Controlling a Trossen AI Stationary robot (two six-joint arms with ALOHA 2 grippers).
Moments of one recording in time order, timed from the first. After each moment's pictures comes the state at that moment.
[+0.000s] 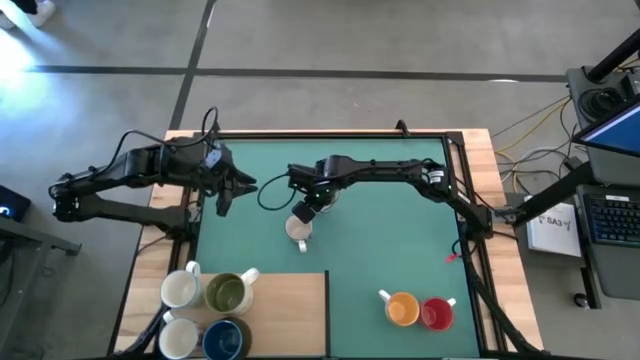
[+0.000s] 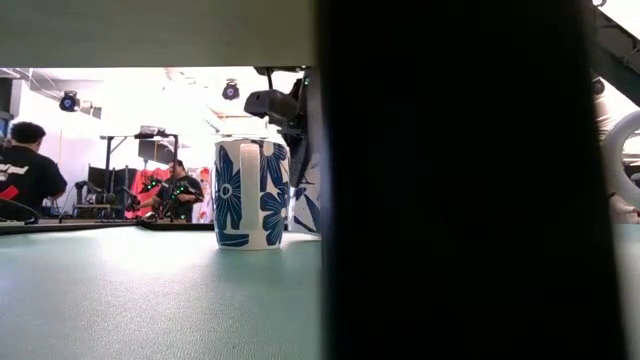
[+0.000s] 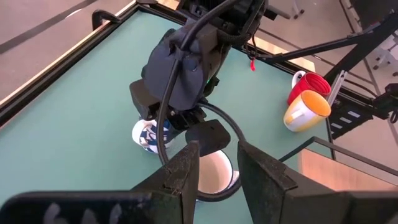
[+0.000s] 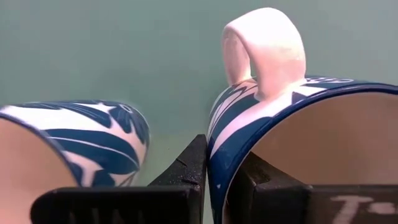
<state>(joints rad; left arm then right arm) 0.15 0.84 1.11 -0.78 0.04 -0.32 -0.14 2.28 2.08 -1.08 -0.03 0.58</state>
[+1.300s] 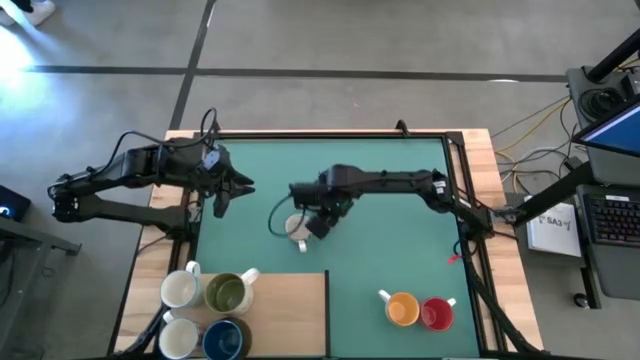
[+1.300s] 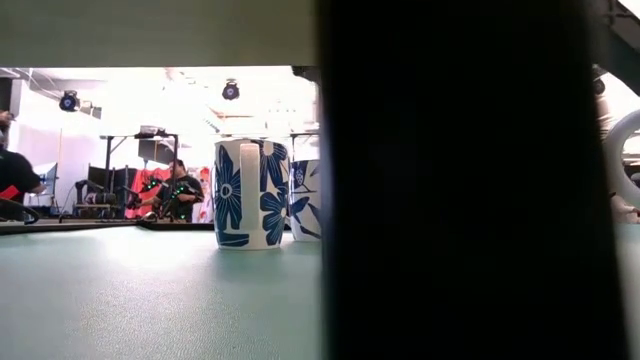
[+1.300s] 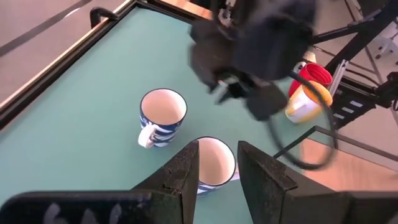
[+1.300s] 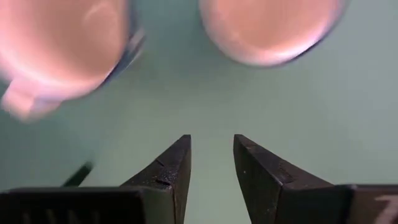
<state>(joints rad) 0.15 0.83 1.11 -0.81 0.05 -0.29 0.00 2.26 2.33 -1.57 0.02 0.71</state>
